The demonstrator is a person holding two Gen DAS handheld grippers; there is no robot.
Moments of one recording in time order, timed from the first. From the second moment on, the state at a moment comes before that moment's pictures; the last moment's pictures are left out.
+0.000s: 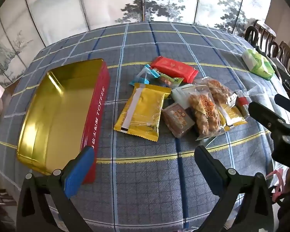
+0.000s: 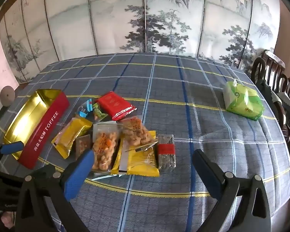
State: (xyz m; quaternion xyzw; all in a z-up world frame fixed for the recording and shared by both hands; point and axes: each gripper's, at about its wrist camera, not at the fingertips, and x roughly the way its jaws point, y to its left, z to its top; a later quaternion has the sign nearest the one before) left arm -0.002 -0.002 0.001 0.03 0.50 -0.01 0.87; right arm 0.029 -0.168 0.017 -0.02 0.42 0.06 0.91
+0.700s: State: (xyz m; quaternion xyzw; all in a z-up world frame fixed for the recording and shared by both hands) left arm -0.004 0.001 -0.002 0.03 0.50 0.00 0.87; right arm 0.028 -0.168 0.013 -0.01 0.42 0.07 0.90
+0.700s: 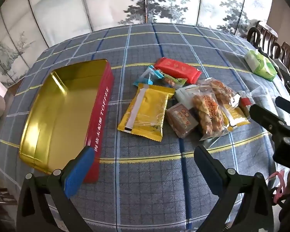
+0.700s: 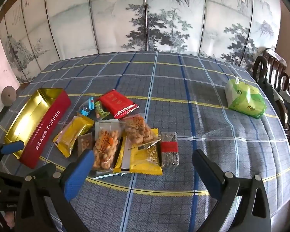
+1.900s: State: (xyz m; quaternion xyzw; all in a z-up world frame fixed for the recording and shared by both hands) left arm -0.002 0.000 -0.009 0.04 0.51 0.00 0.86; right arm 0.031 -0.169 0.004 -0.01 0.43 0.07 0.90
